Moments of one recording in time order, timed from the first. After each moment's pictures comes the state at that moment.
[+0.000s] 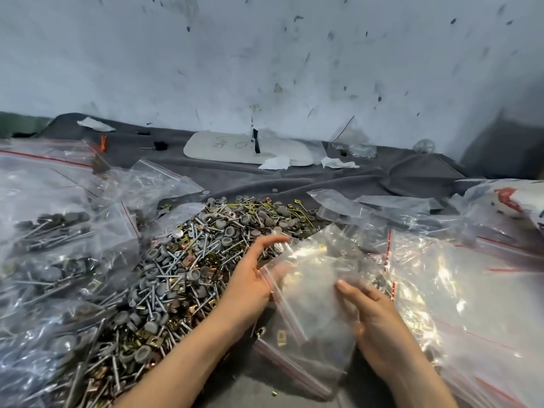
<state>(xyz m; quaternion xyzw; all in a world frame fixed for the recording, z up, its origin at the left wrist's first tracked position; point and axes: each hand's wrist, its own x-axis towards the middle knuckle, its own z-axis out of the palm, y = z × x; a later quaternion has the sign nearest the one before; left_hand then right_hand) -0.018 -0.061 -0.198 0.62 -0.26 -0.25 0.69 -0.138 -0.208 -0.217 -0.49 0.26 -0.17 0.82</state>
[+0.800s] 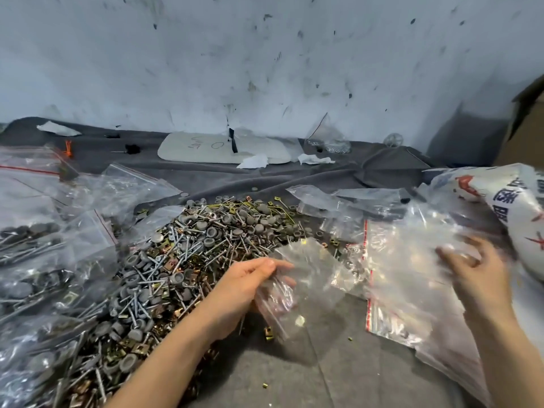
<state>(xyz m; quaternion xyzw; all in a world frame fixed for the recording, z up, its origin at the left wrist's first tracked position) -0.011 -0.058 -0.204 0.56 -0.29 -0.41 0.66 -0.207 -0.318 -0.176 -0.65 0.44 -0.43 0.45</state>
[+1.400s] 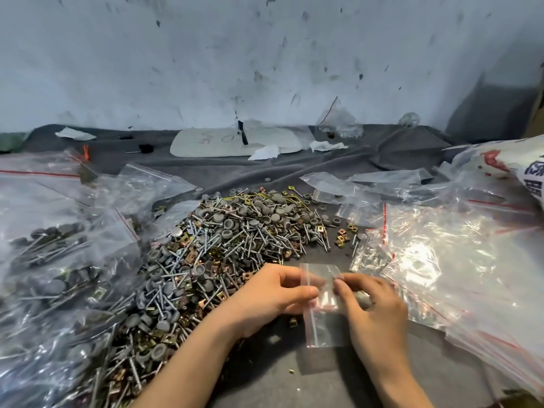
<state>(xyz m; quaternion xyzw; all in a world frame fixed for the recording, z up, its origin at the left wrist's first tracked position) -0.021 -0.057 -0.208 0.57 -0.32 -0.48 0.59 -0.151 -0.160 -0.227 -0.80 0.32 -0.39 0.33</state>
